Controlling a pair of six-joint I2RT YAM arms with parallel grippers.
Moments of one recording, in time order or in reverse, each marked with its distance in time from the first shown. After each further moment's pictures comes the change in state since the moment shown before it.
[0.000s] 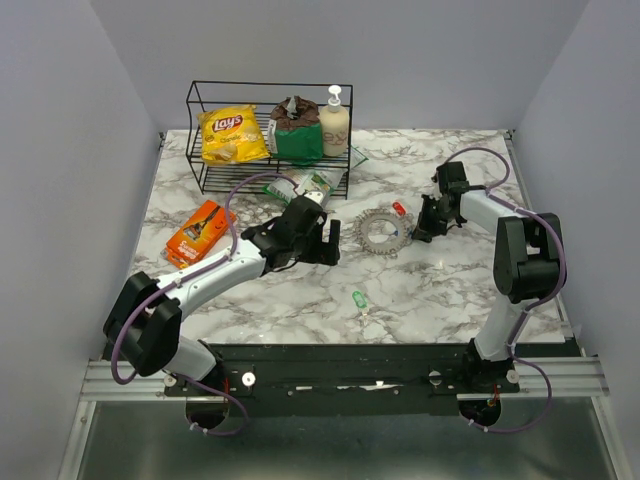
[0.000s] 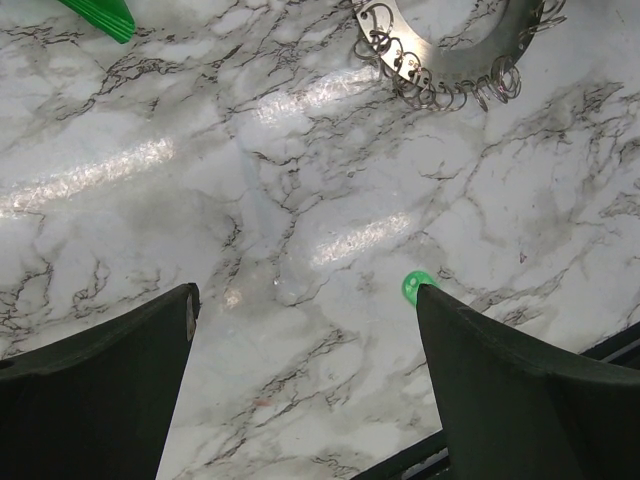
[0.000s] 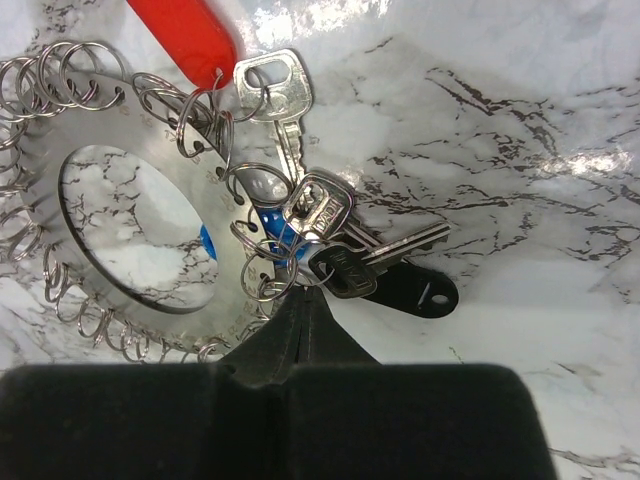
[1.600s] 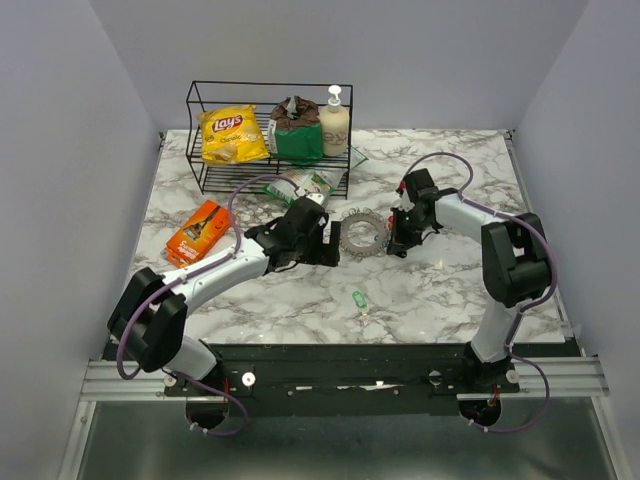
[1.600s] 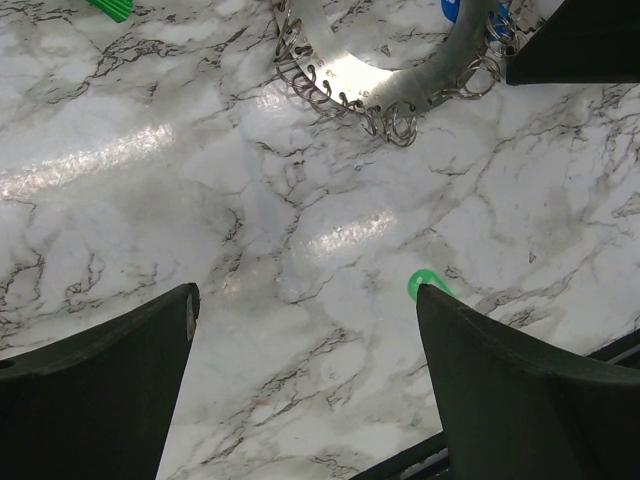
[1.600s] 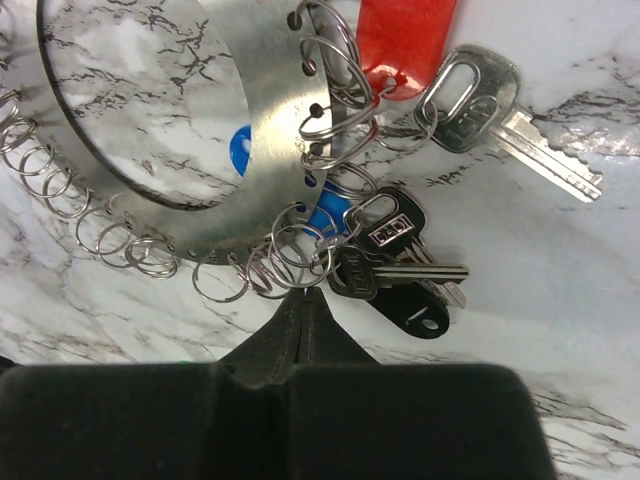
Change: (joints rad) left arm 0.000 0.020 -0.005 -0.005 0.000 -0.019; right arm 0.196 -0.002 0.000 -0.077 -0.067 -0.015
